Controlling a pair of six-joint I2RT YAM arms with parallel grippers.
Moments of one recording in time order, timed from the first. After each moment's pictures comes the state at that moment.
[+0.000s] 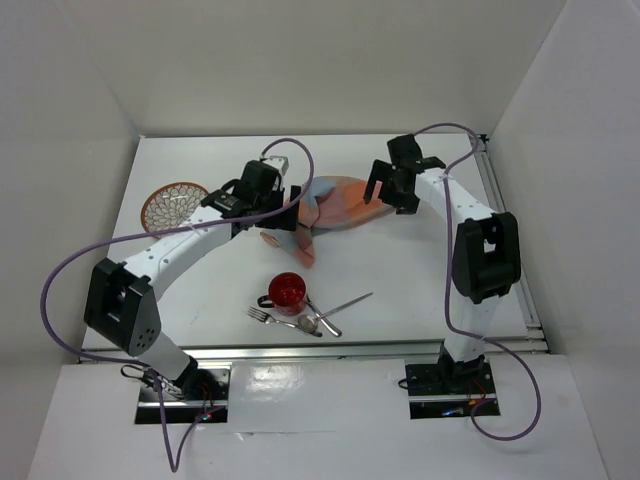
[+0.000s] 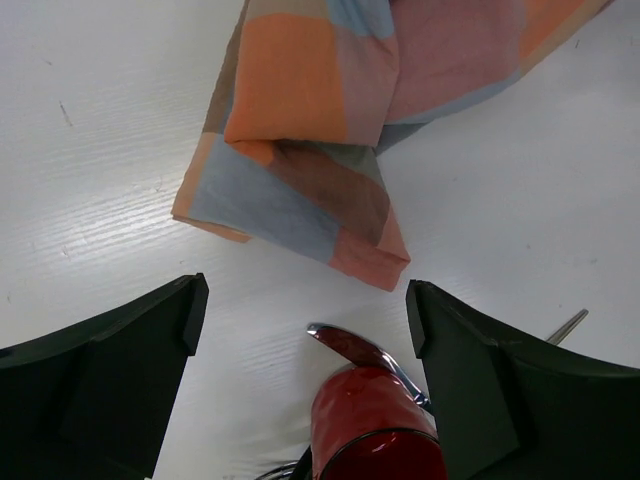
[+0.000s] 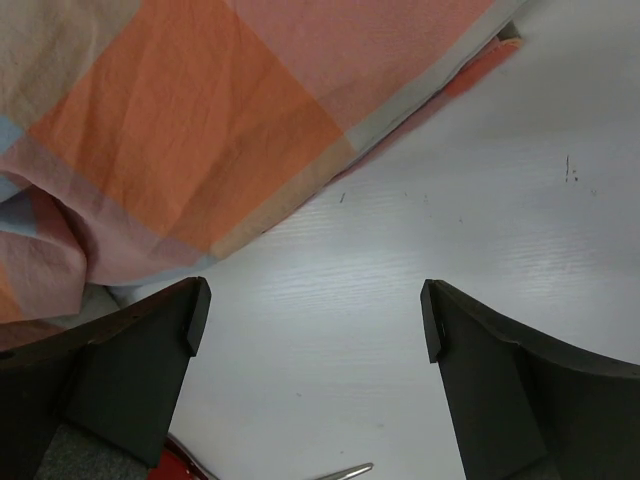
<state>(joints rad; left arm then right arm) -0.50 1.56 1.29 -0.52 -0.09 -0.32 0.24 1.88 1.54 -0.67 0.05 0.53</state>
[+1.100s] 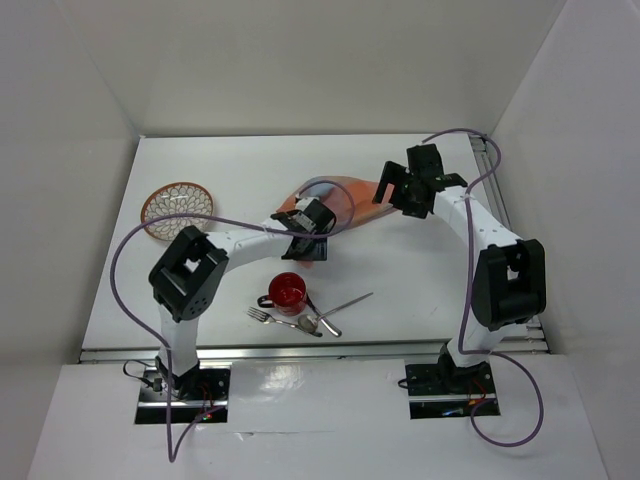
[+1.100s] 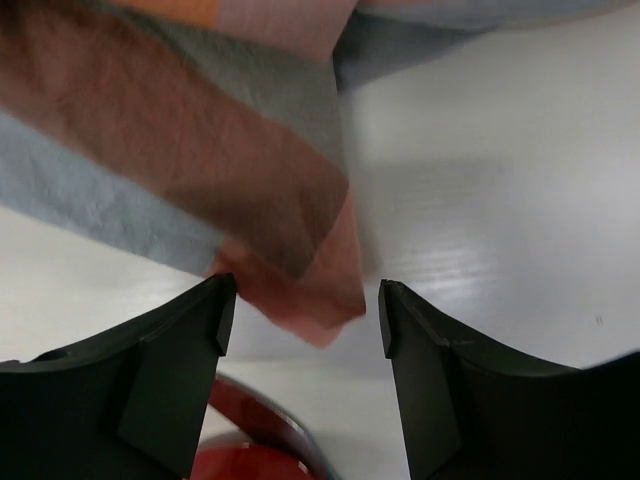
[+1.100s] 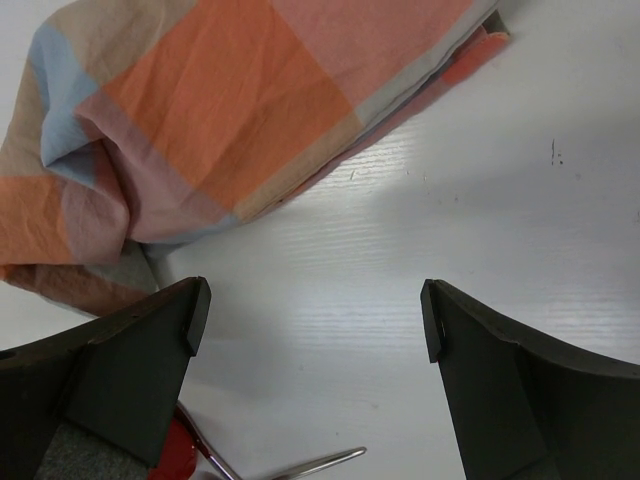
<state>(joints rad) -0.72 1.91 1.32 -0.50 -0.31 -0.67 0.20 1.65 1.30 -0.50 -0.04 0.52</state>
